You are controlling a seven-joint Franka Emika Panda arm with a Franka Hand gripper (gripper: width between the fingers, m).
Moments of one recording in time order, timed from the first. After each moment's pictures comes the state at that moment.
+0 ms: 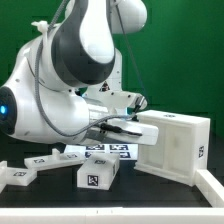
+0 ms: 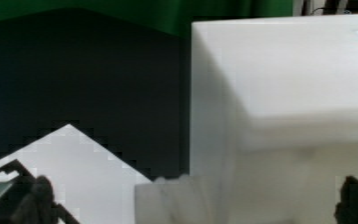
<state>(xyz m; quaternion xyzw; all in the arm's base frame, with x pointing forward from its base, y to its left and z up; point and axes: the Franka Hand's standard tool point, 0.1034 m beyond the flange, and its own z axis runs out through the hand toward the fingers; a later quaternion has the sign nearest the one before) 0.415 0.040 0.065 -0.72 0.34 0.54 0.27</state>
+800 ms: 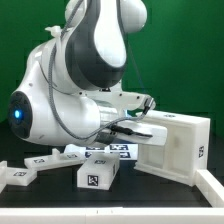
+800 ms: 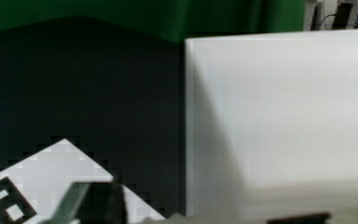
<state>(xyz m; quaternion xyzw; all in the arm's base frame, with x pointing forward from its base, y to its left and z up) 0.412 0.050 0.064 -0.72 0.33 0.55 0.27</state>
